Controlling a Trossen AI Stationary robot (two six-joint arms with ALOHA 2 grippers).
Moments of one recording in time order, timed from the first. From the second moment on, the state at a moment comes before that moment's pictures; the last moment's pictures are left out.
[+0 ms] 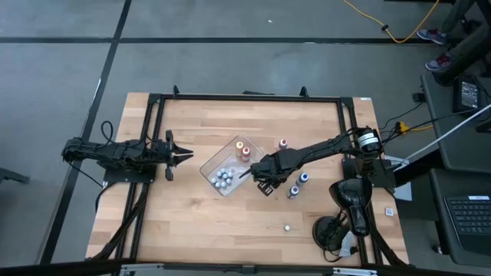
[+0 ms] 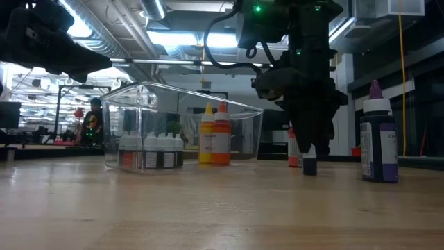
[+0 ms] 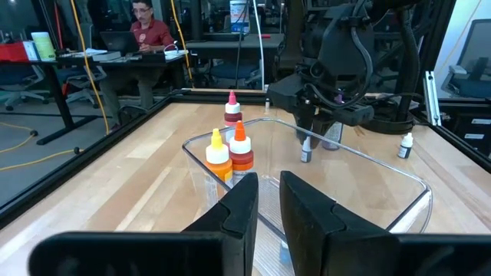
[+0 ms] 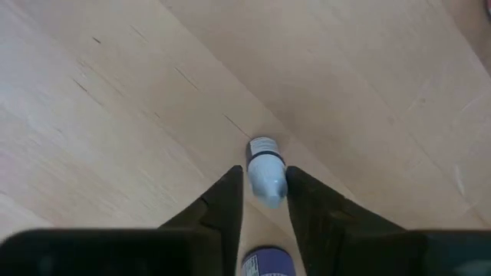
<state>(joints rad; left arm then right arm) -0.13 0.00 0.07 -0.14 -0.29 -0.03 0.14 1.93 1.35 -0.95 0.02 0.94</state>
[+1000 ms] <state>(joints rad) -0.13 0.00 0.07 -0.14 -0.29 -0.03 0.08 1.93 1.93 -1.38 0.03 0.70</state>
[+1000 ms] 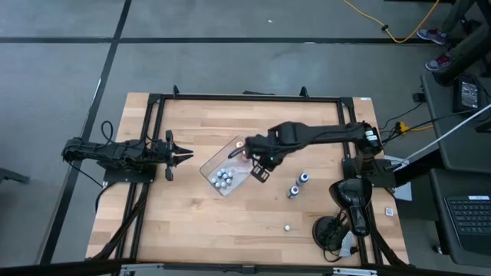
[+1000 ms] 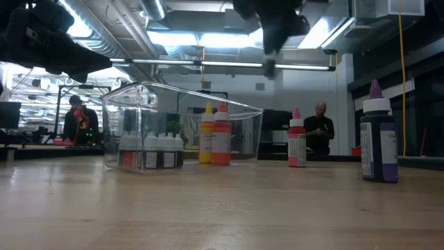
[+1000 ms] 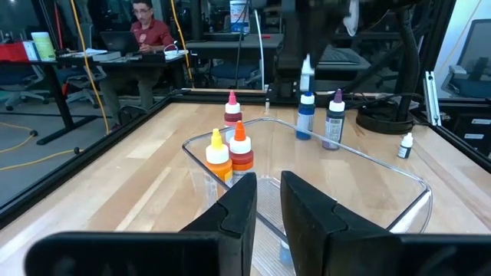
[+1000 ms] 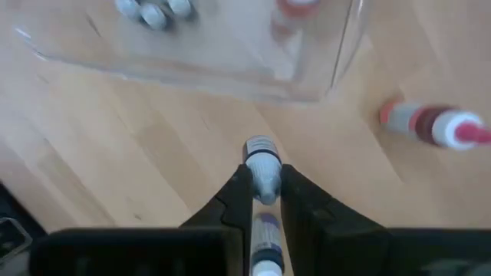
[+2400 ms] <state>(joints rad) -0.13 0.00 0.07 -0.14 -0.29 -0.03 0.06 2.37 2.32 -1.30 0.00 0.21</state>
